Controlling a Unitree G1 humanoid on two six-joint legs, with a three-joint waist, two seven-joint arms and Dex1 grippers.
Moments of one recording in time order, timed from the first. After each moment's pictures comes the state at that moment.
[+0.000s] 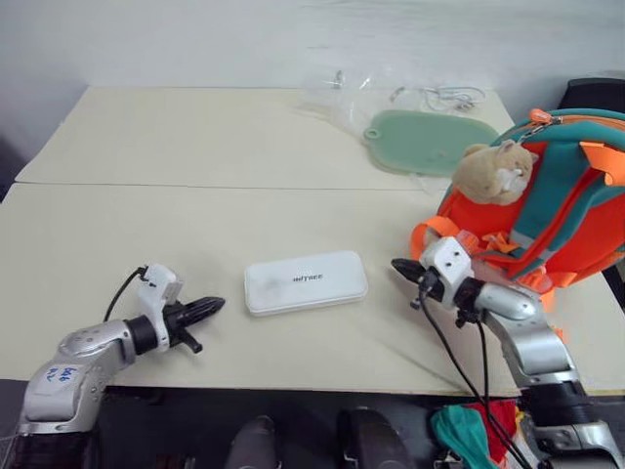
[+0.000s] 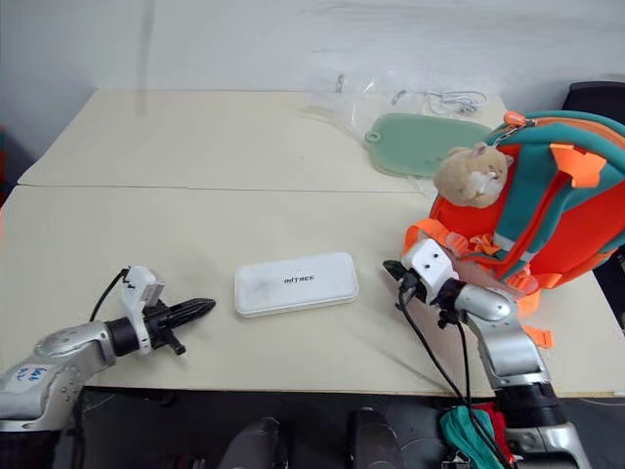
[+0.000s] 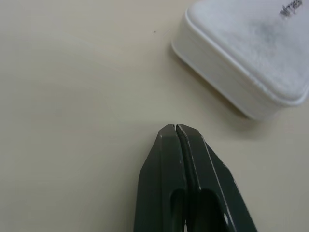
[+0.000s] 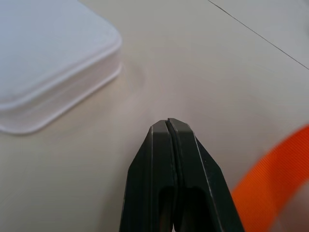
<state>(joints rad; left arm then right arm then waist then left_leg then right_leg) -0.04 0.58 0.24 -0.26 -0.53 0.73 -0.64 -0.32 -0.51 0.06 0.07 0.12 0.15 0.75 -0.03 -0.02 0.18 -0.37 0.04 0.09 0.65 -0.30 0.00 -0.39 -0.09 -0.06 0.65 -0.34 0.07</state>
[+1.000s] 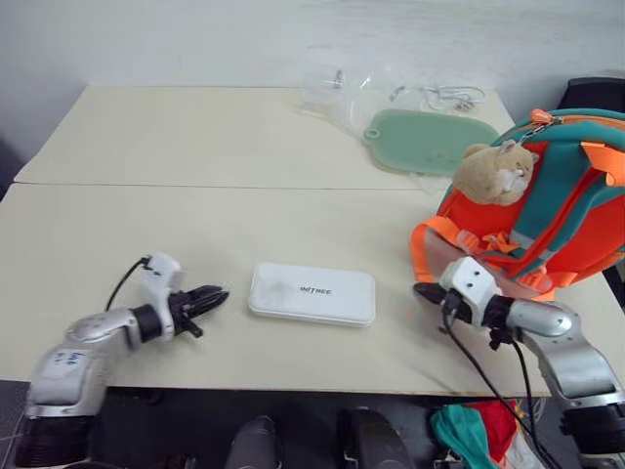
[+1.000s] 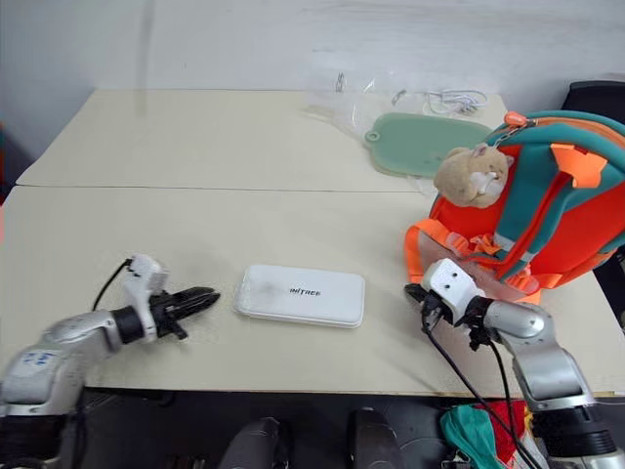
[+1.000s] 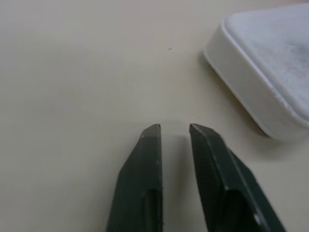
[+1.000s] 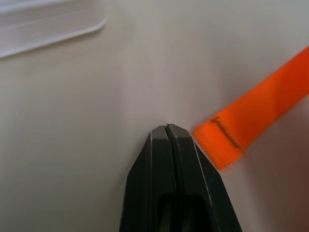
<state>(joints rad) -0.11 0.77 0.30 -0.15 -0.64 0.96 -0.72 -0.08 -0.76 -0.02 -0.17 0.22 0.28 0.93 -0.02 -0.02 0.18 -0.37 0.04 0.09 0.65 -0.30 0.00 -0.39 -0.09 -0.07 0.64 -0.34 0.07</state>
